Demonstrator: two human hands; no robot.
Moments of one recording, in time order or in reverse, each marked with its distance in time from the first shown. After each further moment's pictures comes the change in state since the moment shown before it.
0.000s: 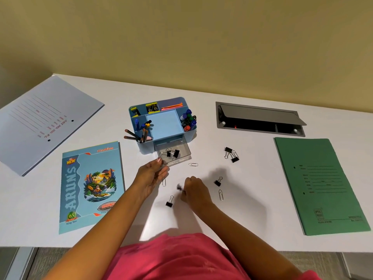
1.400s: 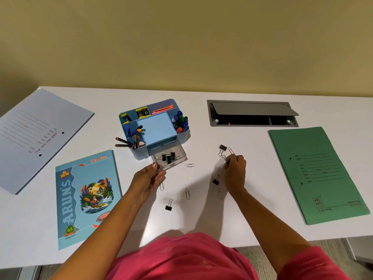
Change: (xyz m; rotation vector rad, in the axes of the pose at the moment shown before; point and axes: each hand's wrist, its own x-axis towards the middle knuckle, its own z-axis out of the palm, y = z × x) left_hand 0.005 0.000 -0.004 0.011 -0.019 -0.027; right_hand 0.022 0.116 -0.026 0.480 0.480 0.475
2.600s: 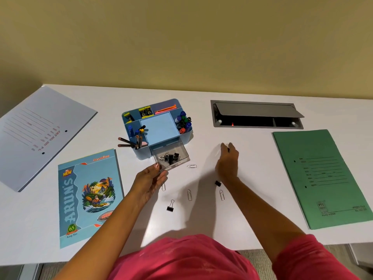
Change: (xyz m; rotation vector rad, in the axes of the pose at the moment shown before) left_hand 0.000 0.000 0.001 -0.008 0.004 0.004; right_hand 0.030 -0.022 0.030 -0.277 0.056 -0.214
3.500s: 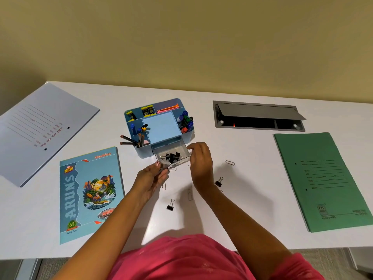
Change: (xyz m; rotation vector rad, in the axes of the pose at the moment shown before) left_hand -0.003 0.001 0.006 -0.007 0.040 0.019; right_hand -0.045 -0.089 -0.009 0.523 0.195 -0.313
